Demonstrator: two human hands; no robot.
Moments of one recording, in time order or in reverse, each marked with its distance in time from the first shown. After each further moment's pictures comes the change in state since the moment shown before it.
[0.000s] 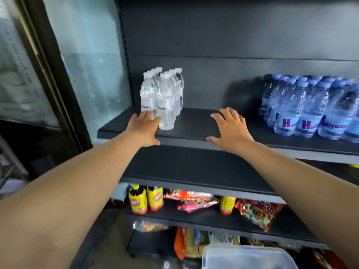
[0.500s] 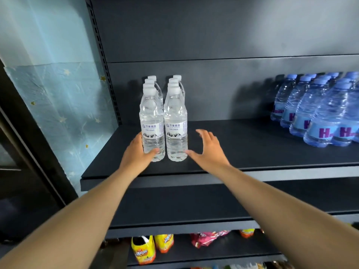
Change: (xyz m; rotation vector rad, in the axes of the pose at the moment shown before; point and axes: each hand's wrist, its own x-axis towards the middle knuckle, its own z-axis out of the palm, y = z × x) left_hand 0.143 -0.083 0.107 -1.024 0.204 -0.079; right_hand 0.135 -0.094 0.104 0.673 0.064 0.270
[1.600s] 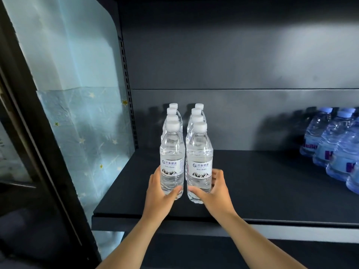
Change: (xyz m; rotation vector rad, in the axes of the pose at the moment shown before) left_hand 0.001 -0.014 0.025 -0.412 0.131 0.009; right_hand 0.023 -0.015 0.048 0.561 0.008 0.145
